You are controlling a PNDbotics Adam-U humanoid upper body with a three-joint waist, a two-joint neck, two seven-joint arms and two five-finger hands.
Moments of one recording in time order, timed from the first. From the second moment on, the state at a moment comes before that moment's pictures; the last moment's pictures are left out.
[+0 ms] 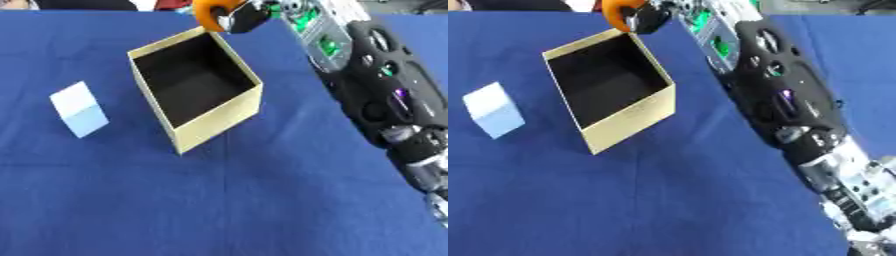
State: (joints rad) left arm -0.15 0.11 0.33 -1.98 0.18 -0.36 0.08; right arm -1.25 -0.22 0.36 -1.15 0.85 0.10 0.43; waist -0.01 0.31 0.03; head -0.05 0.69
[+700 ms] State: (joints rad) left arm -0.15 0.11 0.33 -1.98 0.18 -0.36 0.08; right arm -1.24 -0.18 0.40 -1.10 0.80 0.08 0.50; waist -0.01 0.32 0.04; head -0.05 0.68
